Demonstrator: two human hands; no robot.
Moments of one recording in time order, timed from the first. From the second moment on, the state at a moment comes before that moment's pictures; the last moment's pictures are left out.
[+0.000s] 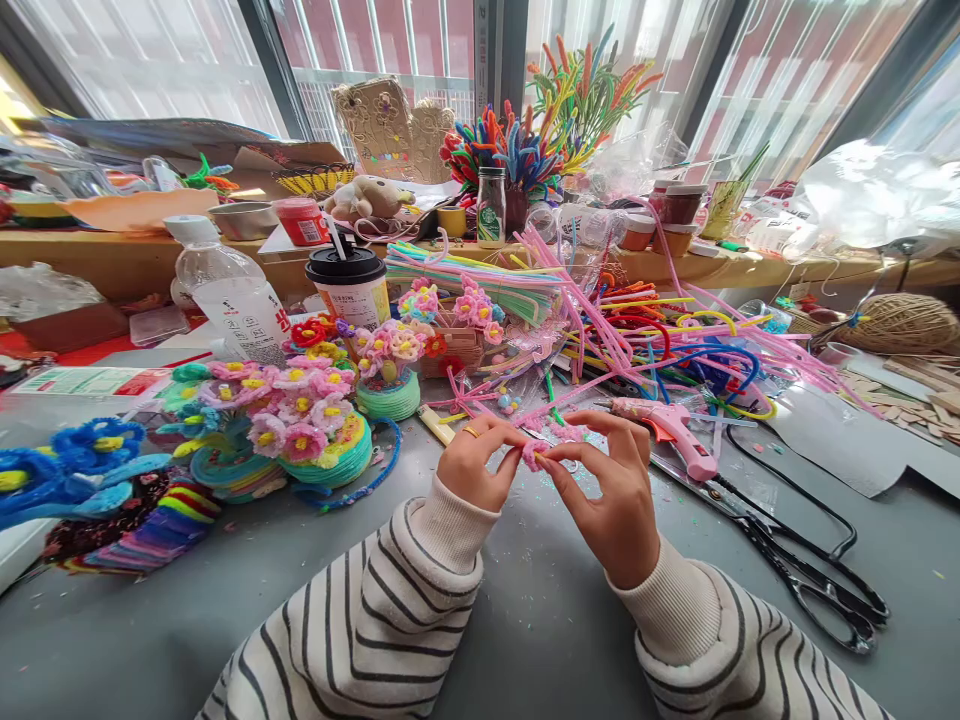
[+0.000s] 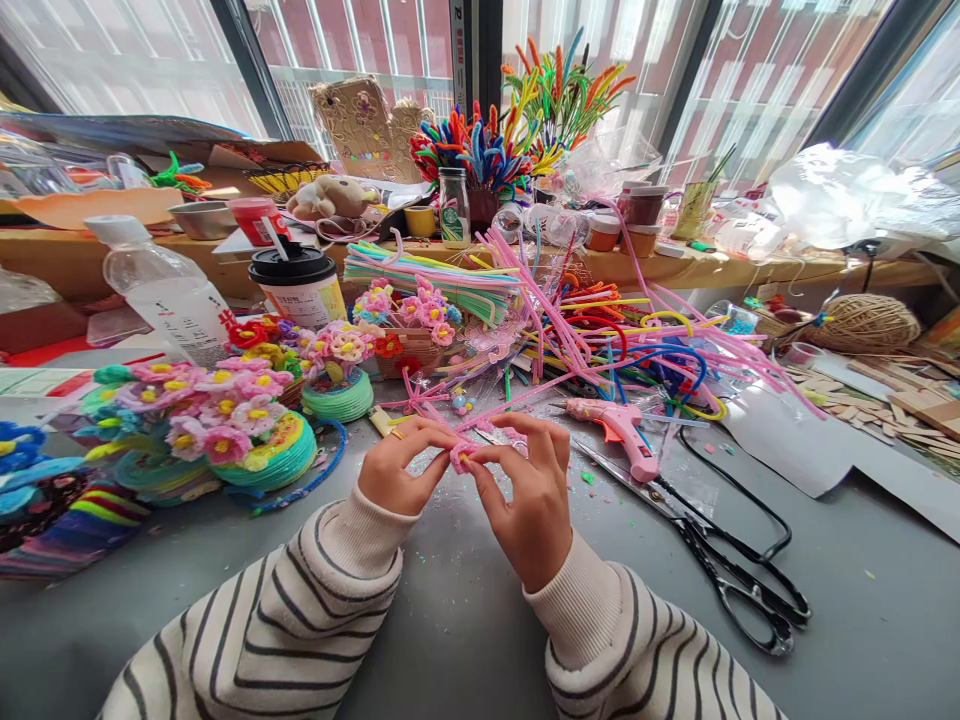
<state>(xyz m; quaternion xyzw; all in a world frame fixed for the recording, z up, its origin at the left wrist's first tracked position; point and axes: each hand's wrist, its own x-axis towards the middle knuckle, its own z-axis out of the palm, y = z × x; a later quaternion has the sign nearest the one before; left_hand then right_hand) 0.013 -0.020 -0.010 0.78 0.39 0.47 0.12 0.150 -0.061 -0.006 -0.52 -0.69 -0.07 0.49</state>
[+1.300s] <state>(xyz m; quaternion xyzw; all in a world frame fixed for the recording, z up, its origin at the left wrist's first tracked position) 0.018 -0.011 -0.006 0.27 0.40 0.43 0.76 0.148 -0.062 -0.011 -0.47 -0.71 -0.19 0.49</state>
